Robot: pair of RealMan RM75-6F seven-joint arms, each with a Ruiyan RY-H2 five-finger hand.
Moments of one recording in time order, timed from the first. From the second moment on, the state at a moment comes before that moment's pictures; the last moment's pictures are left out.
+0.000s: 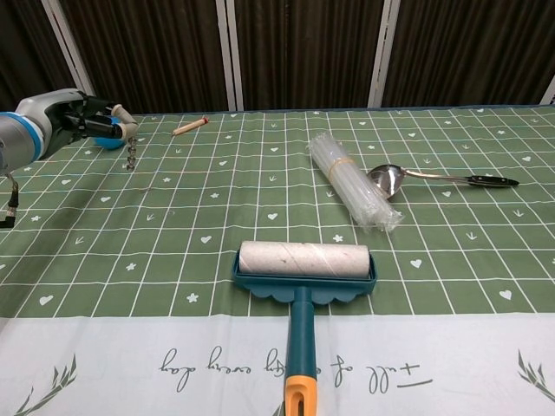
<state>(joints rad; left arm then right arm) -0.67 -1.62 -0.50 -1.27 0.77 0.81 -0.21 0.04 -1.12 0.03 -1.64 -1.52 1.48 -0.08</state>
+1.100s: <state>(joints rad) -0.78 -1.73 -0.48 -0.98 0.76 0.70 -0.24 0.05 -1.11 0.03 -1.65 -1.51 1.45 -0.06</state>
